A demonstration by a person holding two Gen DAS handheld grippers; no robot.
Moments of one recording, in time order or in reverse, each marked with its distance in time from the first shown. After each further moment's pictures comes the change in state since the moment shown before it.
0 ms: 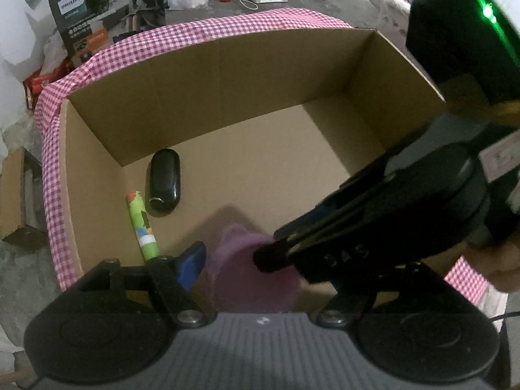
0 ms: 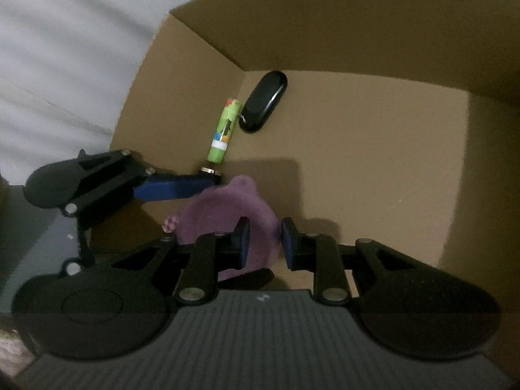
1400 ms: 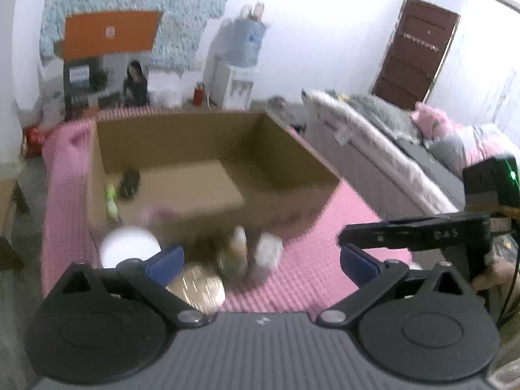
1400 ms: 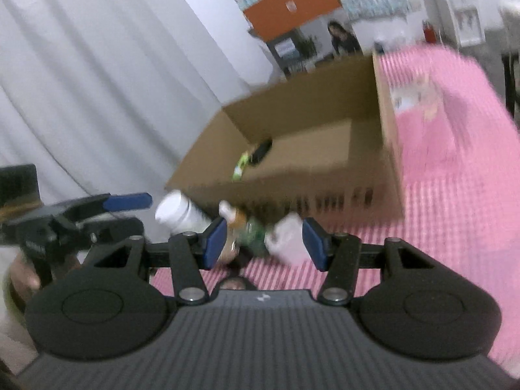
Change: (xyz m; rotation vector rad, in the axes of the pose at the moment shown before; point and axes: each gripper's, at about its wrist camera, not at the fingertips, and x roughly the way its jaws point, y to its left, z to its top) left arm -0.101 -0.086 -0.159 -0.017 -0.456 -0.126; right arm -0.119 -0.032 -0.270 -0.019 -0.644 0.021
